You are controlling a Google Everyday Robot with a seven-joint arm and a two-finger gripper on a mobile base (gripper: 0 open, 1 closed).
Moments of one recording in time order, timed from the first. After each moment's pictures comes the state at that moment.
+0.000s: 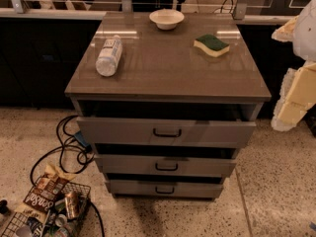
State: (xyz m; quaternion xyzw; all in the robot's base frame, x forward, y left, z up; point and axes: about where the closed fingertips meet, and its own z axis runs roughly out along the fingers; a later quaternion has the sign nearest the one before) arm 0.438 -0.214 0.986 -0.60 0.78 -0.05 0.17
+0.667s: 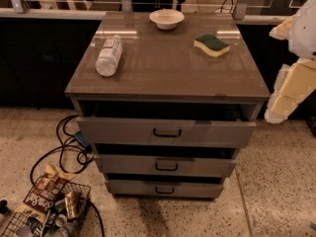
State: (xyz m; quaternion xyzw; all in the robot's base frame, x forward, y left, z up) arm 0.458 -0.219 0.980 -0.59 0.78 -0.04 0.19
